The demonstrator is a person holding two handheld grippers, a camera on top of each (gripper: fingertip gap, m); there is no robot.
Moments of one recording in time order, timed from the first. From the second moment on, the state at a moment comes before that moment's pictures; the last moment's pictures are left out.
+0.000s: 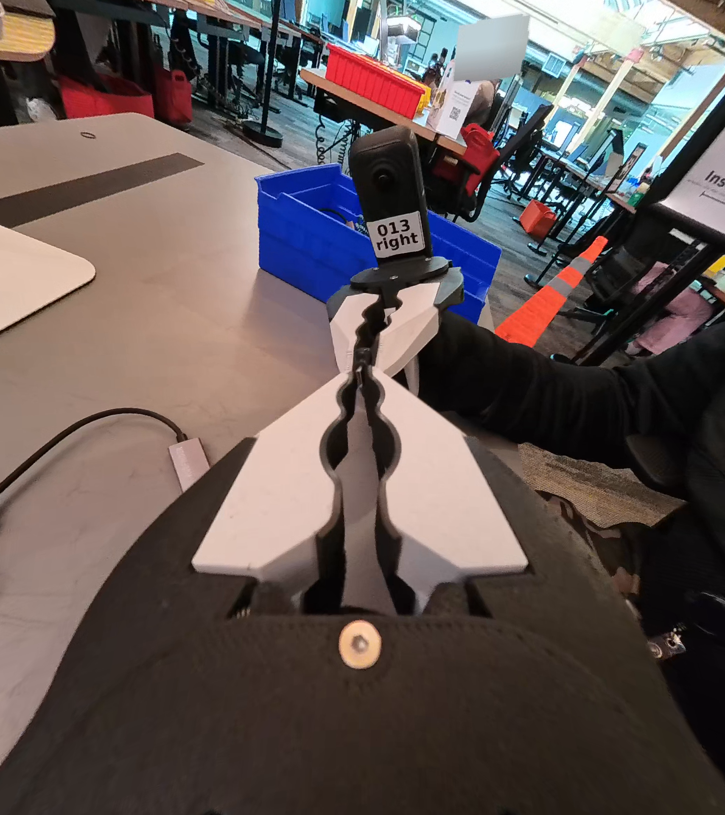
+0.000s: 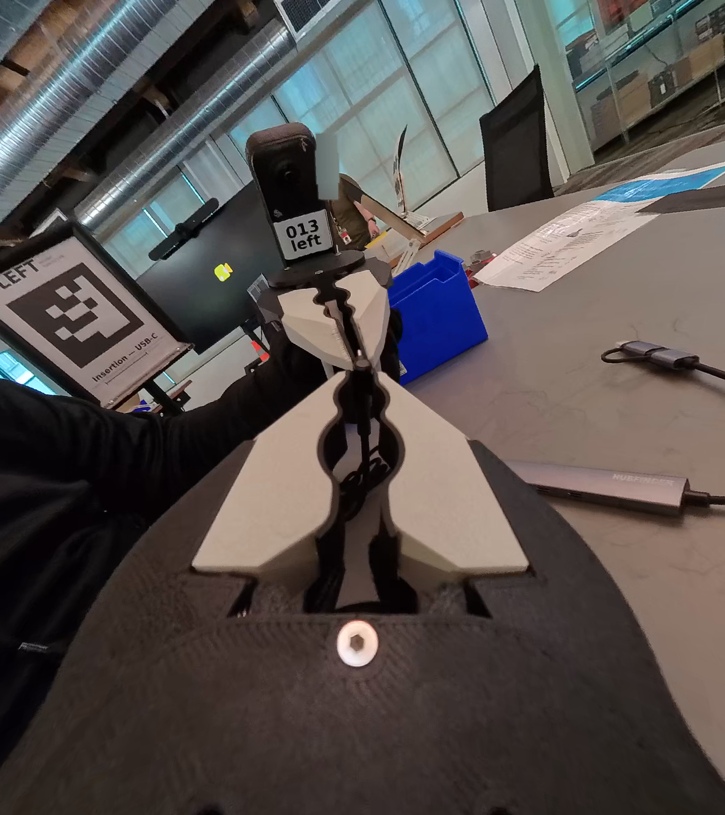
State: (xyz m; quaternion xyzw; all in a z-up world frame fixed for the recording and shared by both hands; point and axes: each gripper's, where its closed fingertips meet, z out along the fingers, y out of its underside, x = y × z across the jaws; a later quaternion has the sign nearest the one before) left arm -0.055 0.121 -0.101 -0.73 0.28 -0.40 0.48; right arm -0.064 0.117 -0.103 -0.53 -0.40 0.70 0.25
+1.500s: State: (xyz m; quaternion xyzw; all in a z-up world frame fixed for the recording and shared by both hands) left arm -0.049 0.094 -0.096 -0.72 0.33 -0.59 0.14; right arm -0.058 0.091 -0.099 -0.14 -0.76 -0.17 0.61
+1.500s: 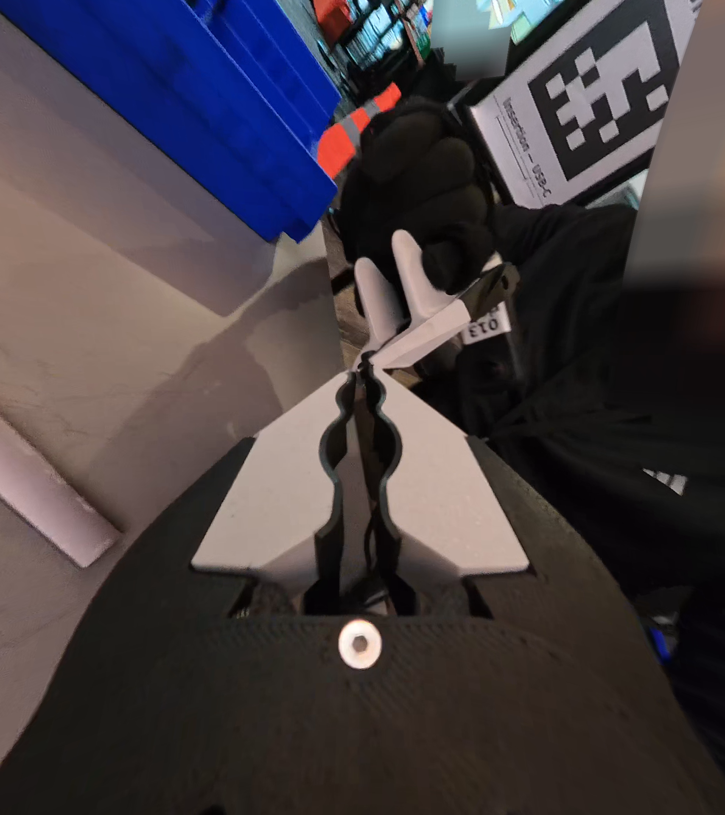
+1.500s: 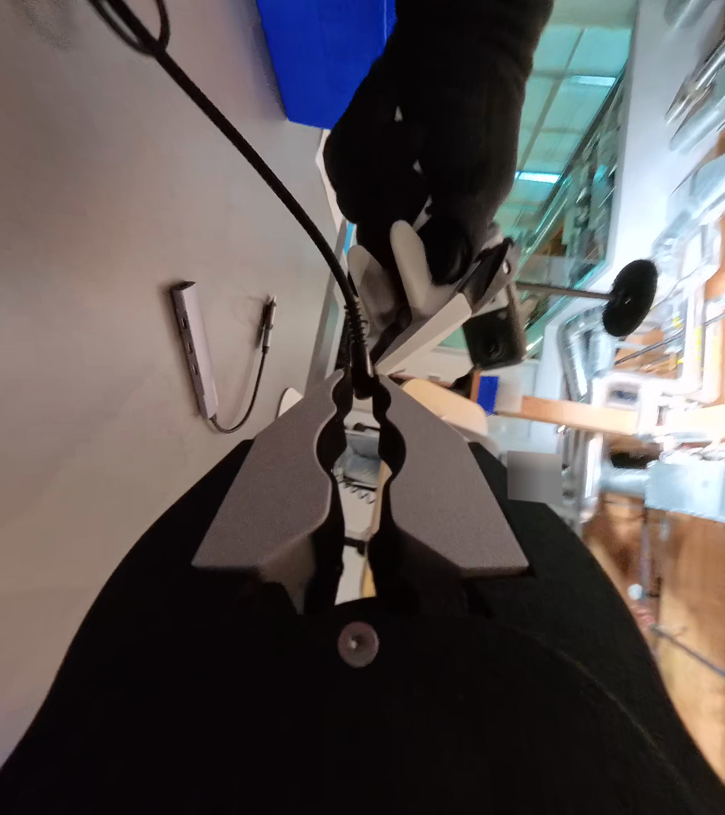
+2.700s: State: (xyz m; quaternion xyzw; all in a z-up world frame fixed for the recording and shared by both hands) left arm -0.098 0.168 -0.244 -0.92 0.33 -0.05 0.20; right arm -0.031 0.128 -0.099 -0.37 -0.67 0.02 0.64
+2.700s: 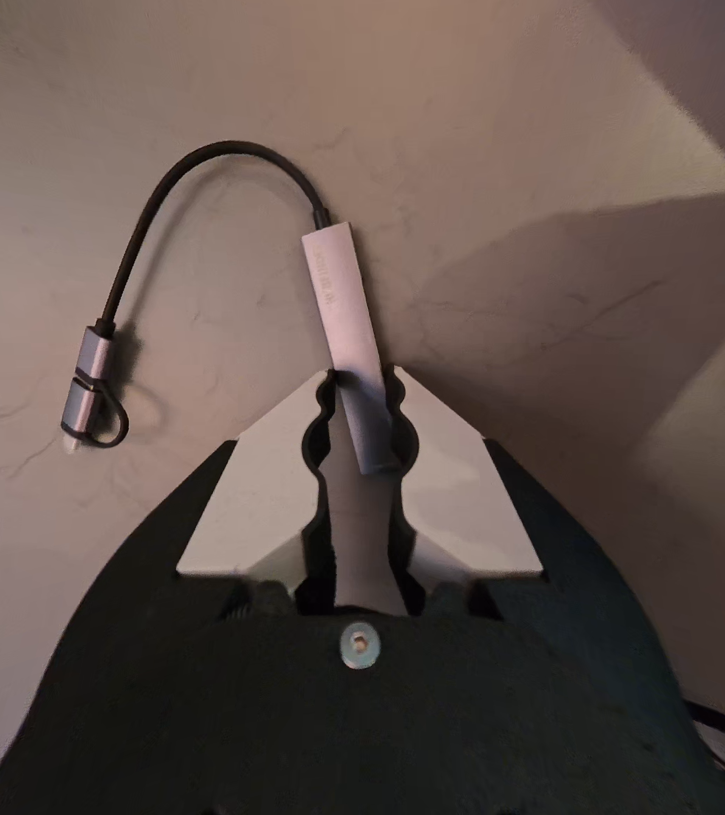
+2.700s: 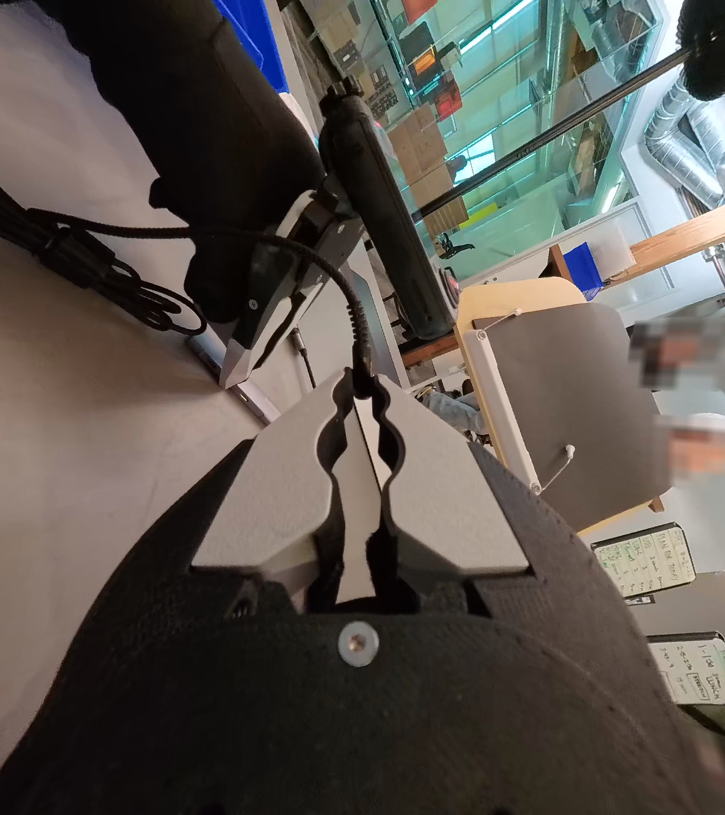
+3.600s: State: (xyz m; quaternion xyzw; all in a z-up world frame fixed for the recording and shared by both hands) left arm -0.081 0.123 -0.139 -0.87 0.41 -0.16 0.22; right arm -0.063 0.121 -0.128 -0.28 -0.75 -0.08 0.60
